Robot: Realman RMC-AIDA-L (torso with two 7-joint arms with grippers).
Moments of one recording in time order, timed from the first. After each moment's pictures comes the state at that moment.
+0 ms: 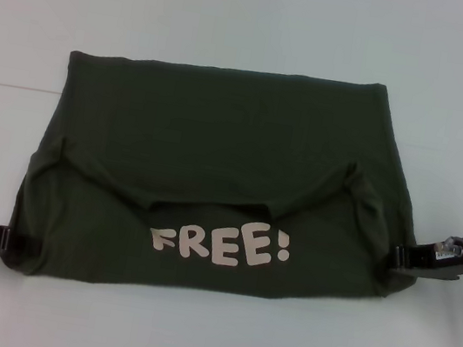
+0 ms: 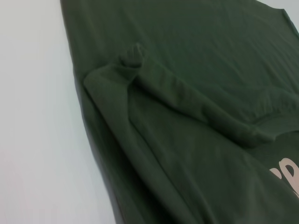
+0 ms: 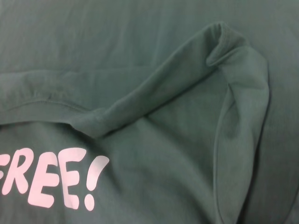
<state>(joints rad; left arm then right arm) -0.59 -2.03 0.45 0.71 2.54 1.31 -2.14 0.77 2.06 -0.82 -0.74 -2.64 -1.22 2.60</state>
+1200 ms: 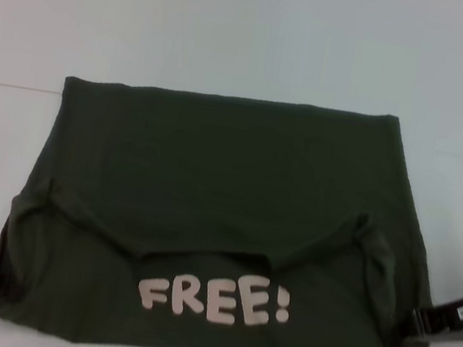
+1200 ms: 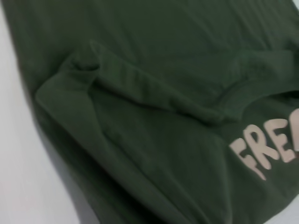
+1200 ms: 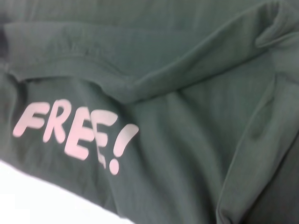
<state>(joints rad) -0.66 -1.97 0.45 0.79 2.72 1.67 -2.19 0.71 2.04 -0.82 -0.85 -2.63 -1.56 2.53</state>
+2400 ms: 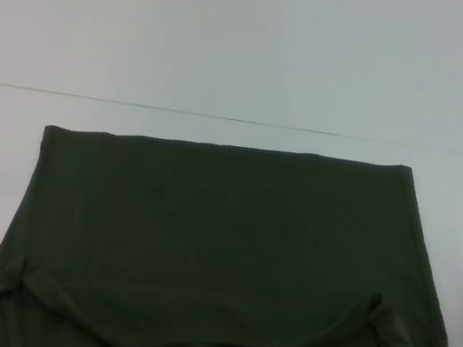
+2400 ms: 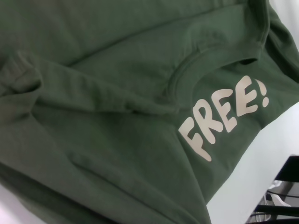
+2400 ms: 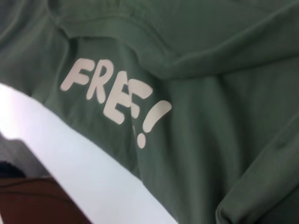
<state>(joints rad) -0.67 -1.96 0.47 0.80 2.83 2.03 -2.15 0.61 2.02 -0.82 -0.85 -2.60 -1.85 2.29</state>
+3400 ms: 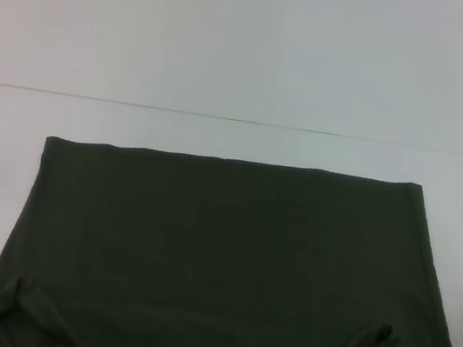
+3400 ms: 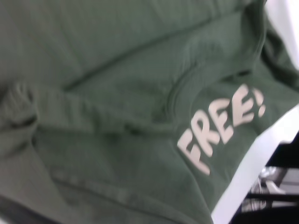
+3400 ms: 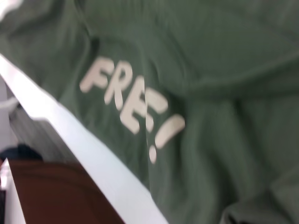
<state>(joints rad) -0.69 -1.94 0.45 0.80 2.85 2.07 -2.12 0.62 2.03 -0.79 -0.84 -2.62 -1.91 2.22</state>
